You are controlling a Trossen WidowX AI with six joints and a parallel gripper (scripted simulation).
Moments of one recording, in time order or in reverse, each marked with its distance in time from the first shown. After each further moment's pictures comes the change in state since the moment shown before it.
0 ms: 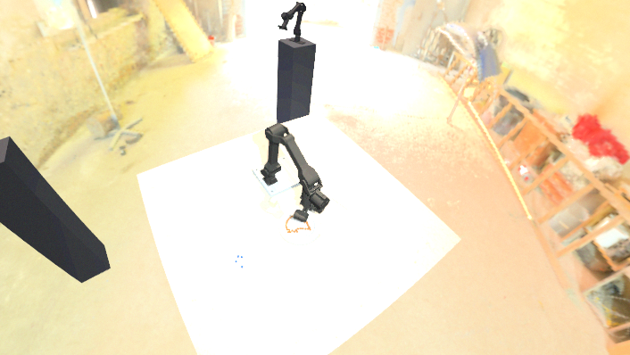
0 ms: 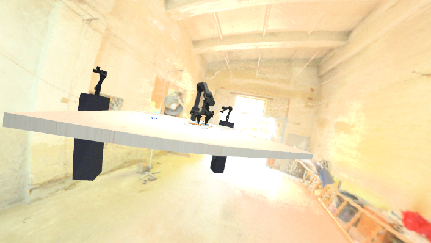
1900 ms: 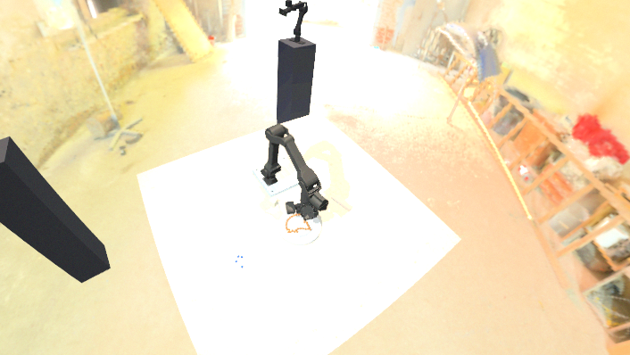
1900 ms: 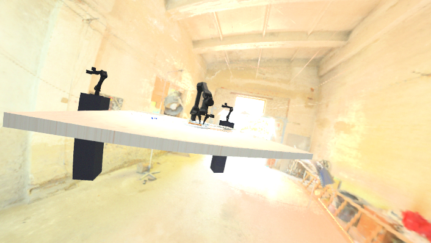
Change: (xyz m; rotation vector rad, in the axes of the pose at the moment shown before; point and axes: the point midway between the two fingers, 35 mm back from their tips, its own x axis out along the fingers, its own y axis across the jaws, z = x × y) arm 0.002 -0.010 0.000 0.991 -0.009 -0.002
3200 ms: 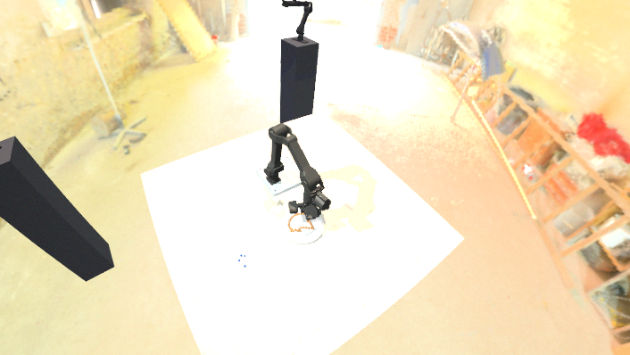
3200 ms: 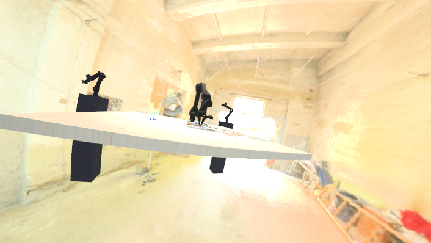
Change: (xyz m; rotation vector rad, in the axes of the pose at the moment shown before) arm 0.004 -0.001 -0.001 0.000 0.004 -0.002
